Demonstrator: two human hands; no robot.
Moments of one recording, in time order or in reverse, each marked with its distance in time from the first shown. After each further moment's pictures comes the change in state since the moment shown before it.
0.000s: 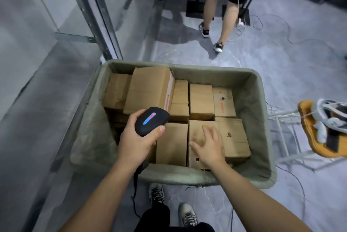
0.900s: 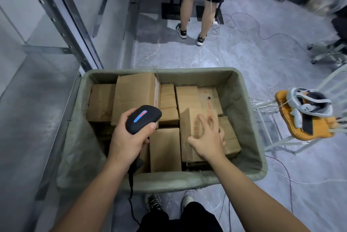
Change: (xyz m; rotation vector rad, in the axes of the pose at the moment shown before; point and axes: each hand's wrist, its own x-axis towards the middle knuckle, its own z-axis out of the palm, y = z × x) left_hand 0.033 0.013 -0.005 -0.077 -0.140 0.006; right_hand -0.011 -0.029 -0.035 0.015 0.141 0.080
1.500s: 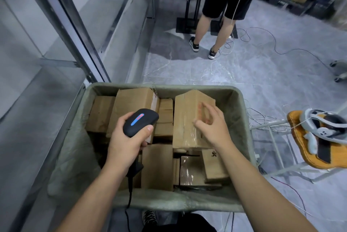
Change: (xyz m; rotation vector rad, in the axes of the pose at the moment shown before) left_hand 0.008 0.027 0.048 -0.018 0.147 0.034; right_hand 0.065 -0.008 -0.085 0.581 -0.039 -0.256
